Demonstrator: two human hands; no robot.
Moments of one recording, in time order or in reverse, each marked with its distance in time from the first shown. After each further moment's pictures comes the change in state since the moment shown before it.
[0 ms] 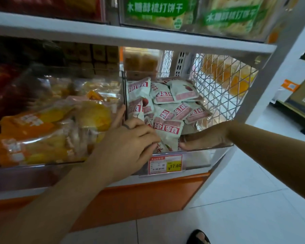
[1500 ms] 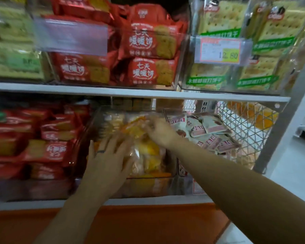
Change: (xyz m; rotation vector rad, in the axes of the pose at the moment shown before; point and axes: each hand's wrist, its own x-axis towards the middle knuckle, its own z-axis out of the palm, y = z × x) left_hand -0.092 -0.064 -0.079 0.182 -0.016 -0.549; right_hand 0.069 -0.202 0.034 -0.093 1.073 -0.452
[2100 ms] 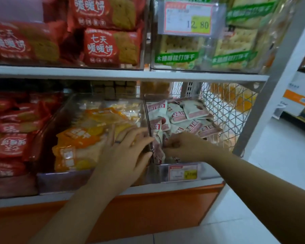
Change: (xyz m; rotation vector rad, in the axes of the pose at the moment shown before) left_hand 0.015 0.074 0.020 -0.087 -0.026 0.263; right_hand -0.084 0.086 -0.060 -0.287 -0.367 0.068
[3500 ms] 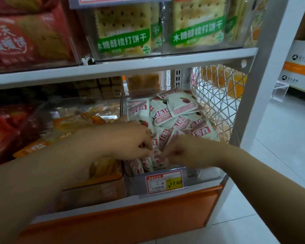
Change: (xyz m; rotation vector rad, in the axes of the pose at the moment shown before) left_hand 0.124 0.029 0.000 0.131 -0.744 0.327; right_hand -0.014 0.055 -0.015 0.054 -0.082 -0.202
